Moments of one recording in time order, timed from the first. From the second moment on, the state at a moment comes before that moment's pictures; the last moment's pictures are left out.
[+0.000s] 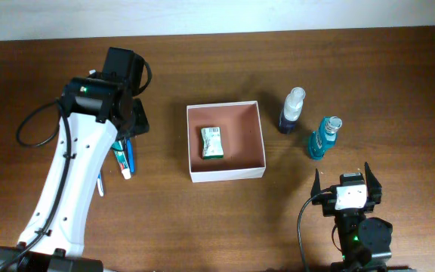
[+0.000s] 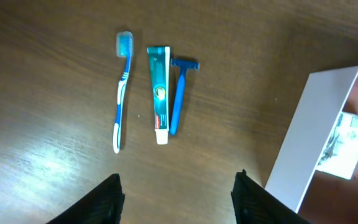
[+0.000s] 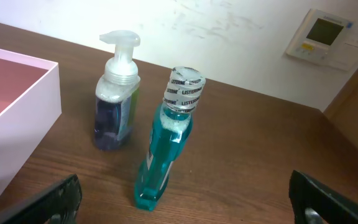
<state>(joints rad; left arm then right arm) -0.22 1.62 1.68 -1.37 -0.29 -0.51 0.05 0.01 0.08 -0.22 0.10 -0.26</state>
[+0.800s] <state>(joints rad) 0.02 1.62 1.35 -1.00 -0.08 -0.33 0.05 0.01 0.08 -0.22 0.10 -0.26</state>
